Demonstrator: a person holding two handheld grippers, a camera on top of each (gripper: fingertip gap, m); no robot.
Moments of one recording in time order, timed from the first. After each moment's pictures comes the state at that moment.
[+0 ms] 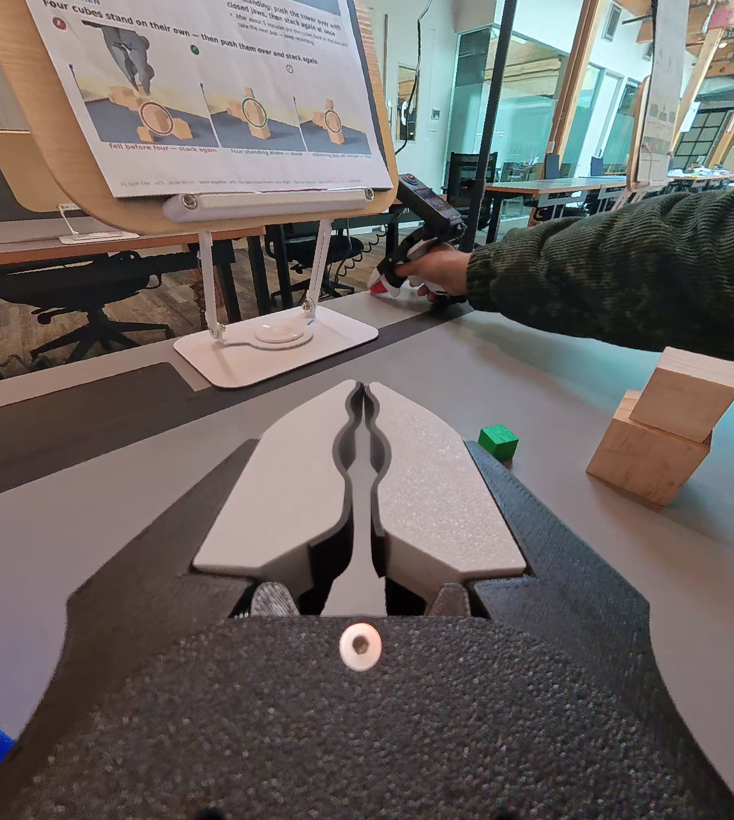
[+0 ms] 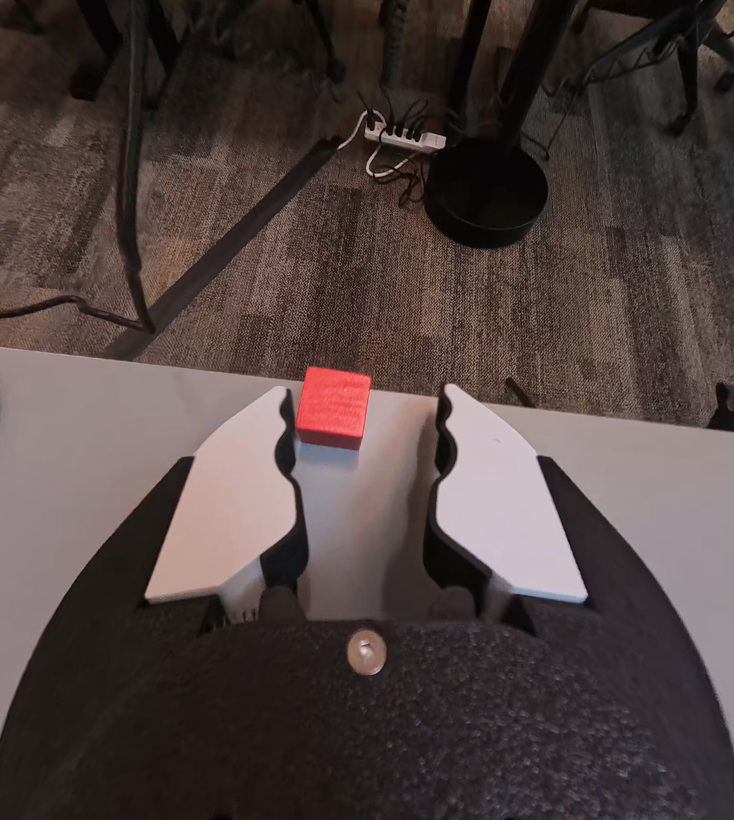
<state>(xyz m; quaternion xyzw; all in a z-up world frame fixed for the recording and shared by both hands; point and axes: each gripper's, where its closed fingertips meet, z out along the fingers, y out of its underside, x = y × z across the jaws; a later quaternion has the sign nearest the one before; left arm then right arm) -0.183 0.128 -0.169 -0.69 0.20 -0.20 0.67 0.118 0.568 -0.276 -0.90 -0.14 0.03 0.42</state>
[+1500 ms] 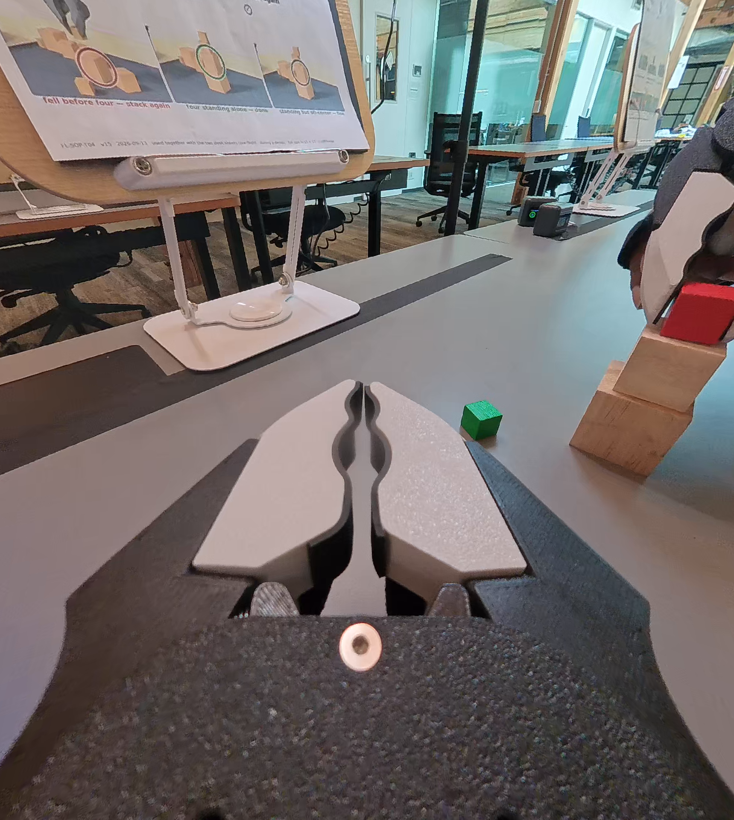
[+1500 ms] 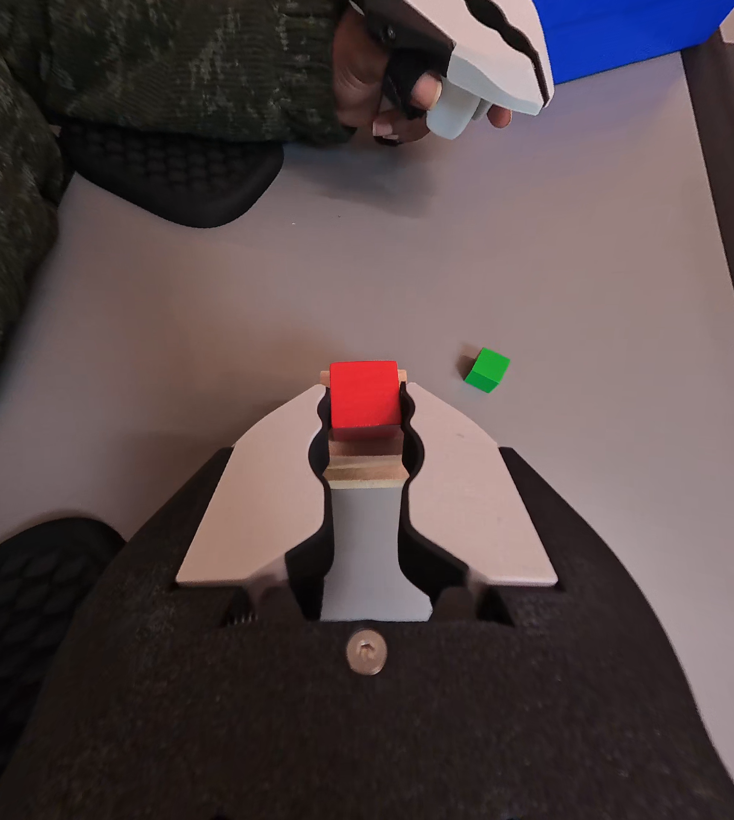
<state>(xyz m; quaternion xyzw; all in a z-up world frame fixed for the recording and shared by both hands) -0.172 0.124 -0.181 -0.71 0.22 -0.20 0.64 0.007 0.067 -0.187 -0.55 -0.72 0.34 0.26</state>
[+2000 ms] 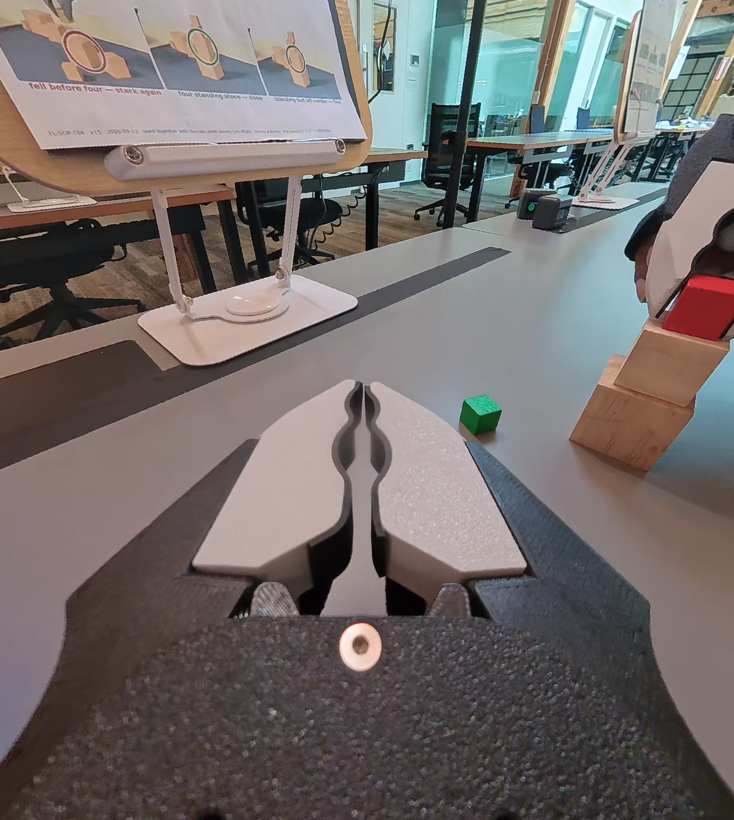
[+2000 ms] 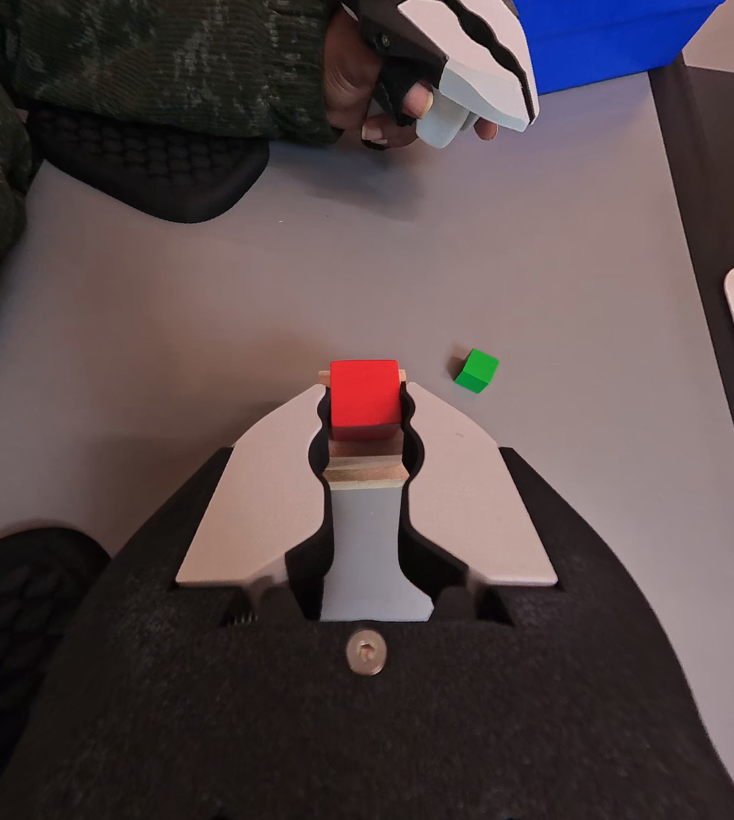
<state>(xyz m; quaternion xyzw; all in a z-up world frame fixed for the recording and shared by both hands) -0.170 0.125 -0.185 -0.71 0.22 -0.20 0.63 0.007 0.066 -0.188 -0.55 -0.72 0.32 0.29</state>
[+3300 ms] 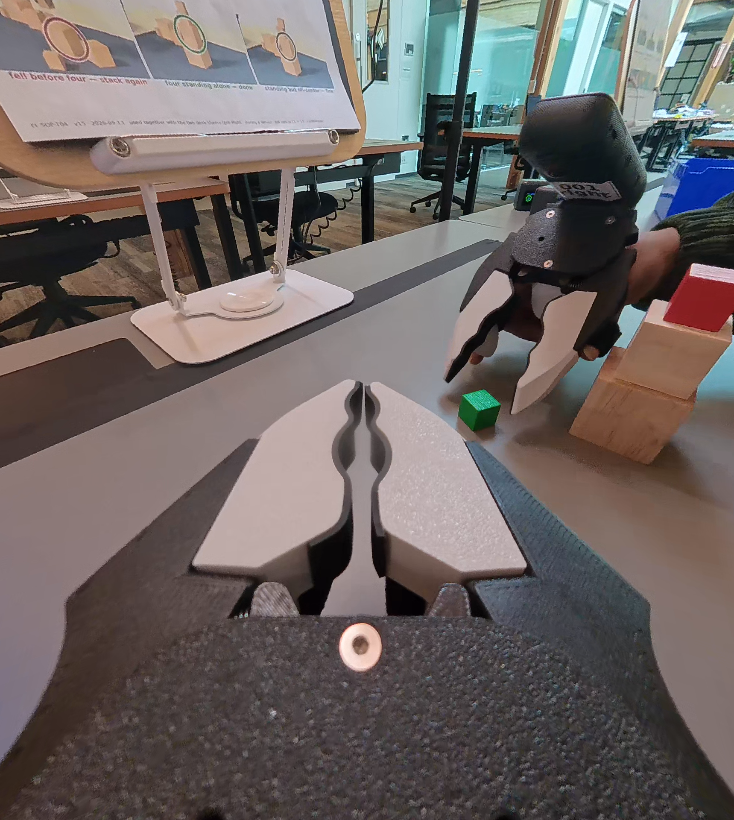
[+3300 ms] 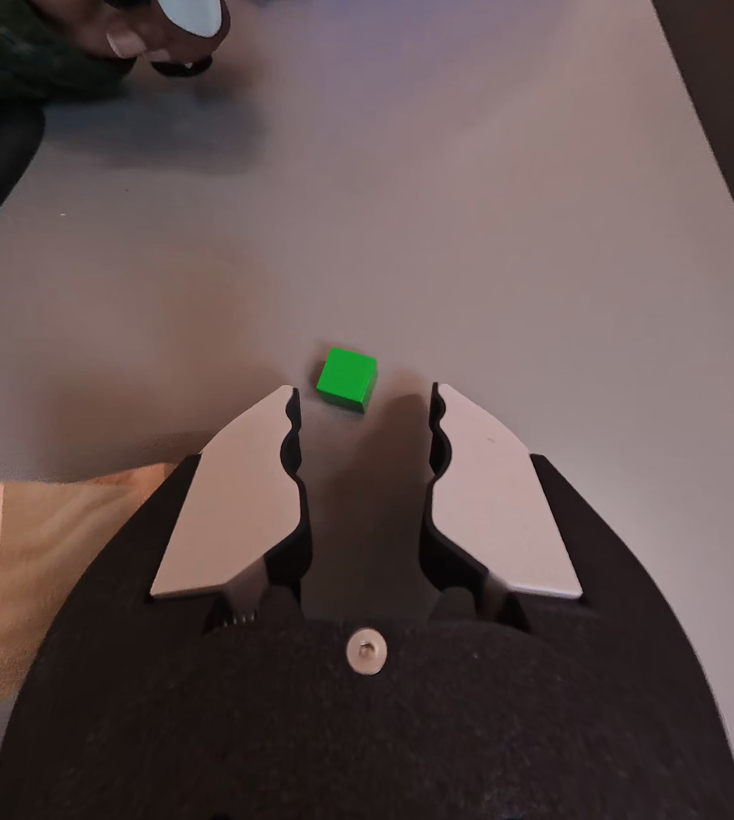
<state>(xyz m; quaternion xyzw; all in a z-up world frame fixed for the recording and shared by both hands) -0.167 0.126 -0.188 -0.72 0.23 -0.20 0.63 -0.056 0.145 -0.267 -0.63 -0.66 0.31 0.25</state>
